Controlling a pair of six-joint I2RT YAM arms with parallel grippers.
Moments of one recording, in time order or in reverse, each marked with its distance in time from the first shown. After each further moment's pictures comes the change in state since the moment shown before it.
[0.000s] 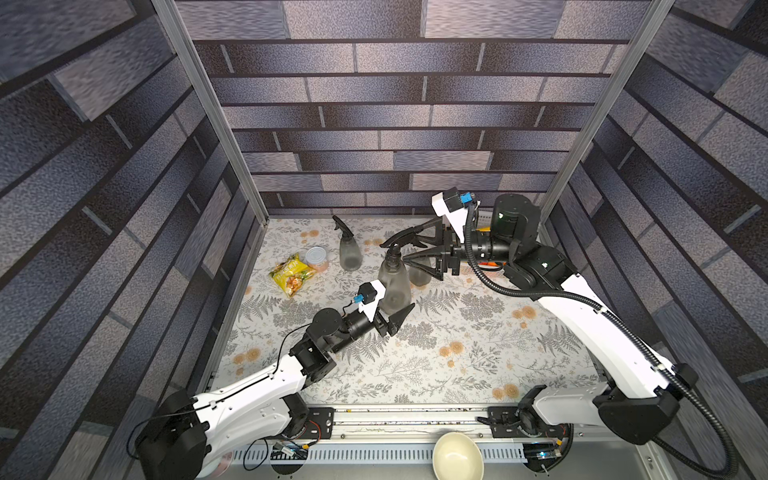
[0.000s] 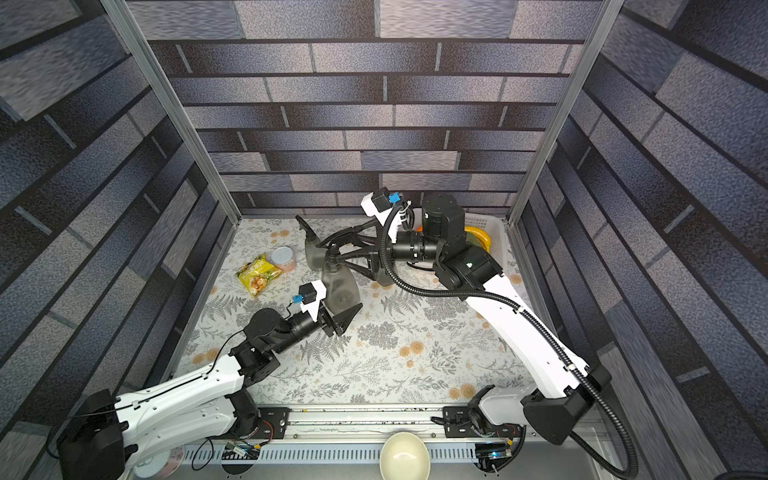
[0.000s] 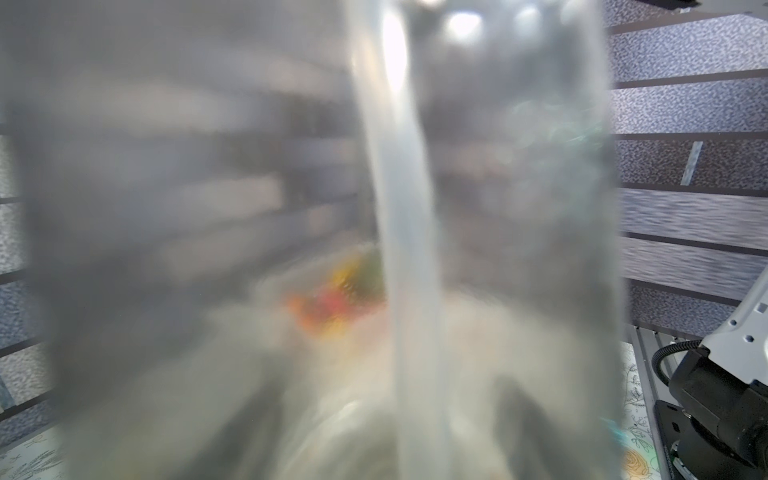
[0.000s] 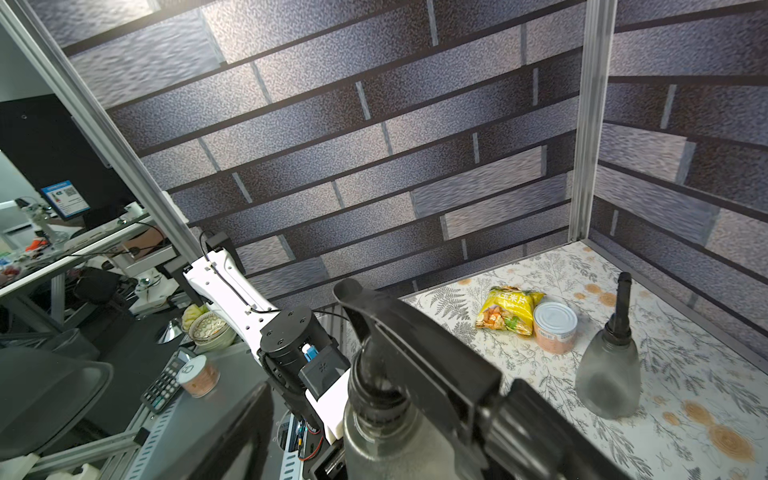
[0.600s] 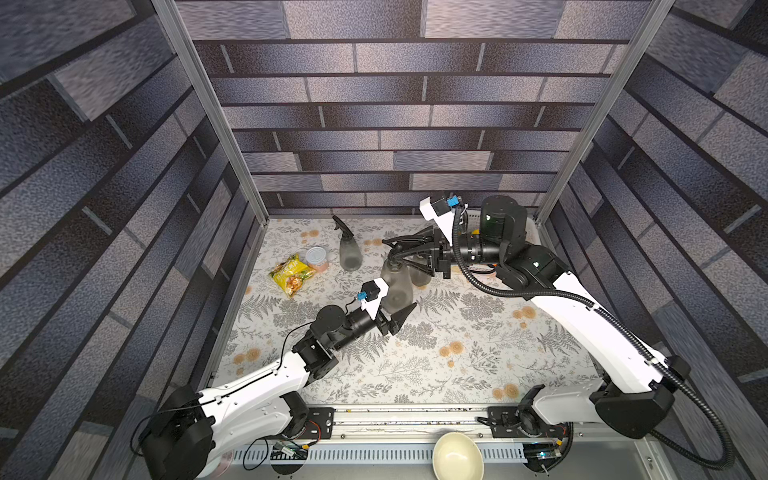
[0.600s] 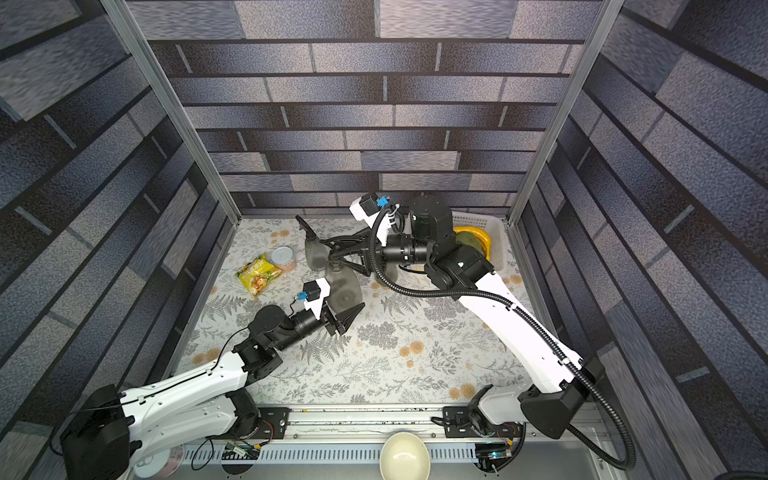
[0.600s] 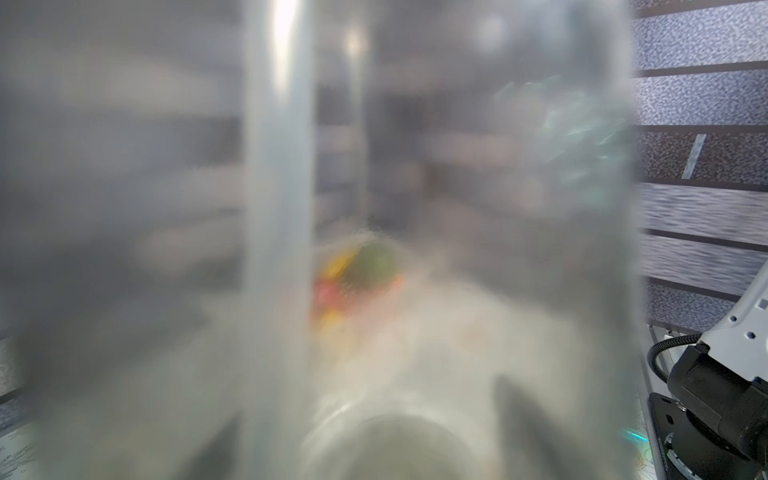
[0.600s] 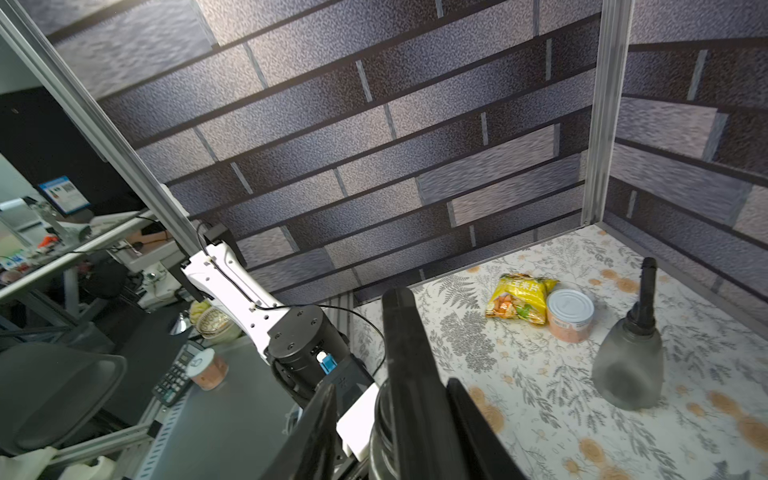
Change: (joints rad) left arm 0.012 0.033 0.015 -0.014 0.017 -0.012; right arm 0.072 0.020 0.028 -0.079 0.097 -0.040
